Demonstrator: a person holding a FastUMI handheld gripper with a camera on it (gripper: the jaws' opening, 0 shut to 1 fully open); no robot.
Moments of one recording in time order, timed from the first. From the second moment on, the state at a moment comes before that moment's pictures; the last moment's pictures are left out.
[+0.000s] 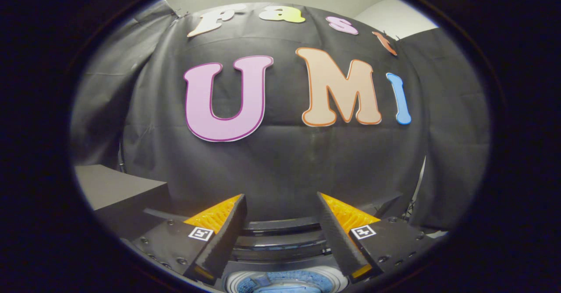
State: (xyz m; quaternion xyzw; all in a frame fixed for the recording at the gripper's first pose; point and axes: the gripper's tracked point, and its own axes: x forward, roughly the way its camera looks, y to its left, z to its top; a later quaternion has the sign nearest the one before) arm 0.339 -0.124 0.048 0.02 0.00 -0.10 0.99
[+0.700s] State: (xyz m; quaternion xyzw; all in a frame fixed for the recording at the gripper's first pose) arm 0.324 -0.122 0.044 0.02 -0.02 -0.10 0.99
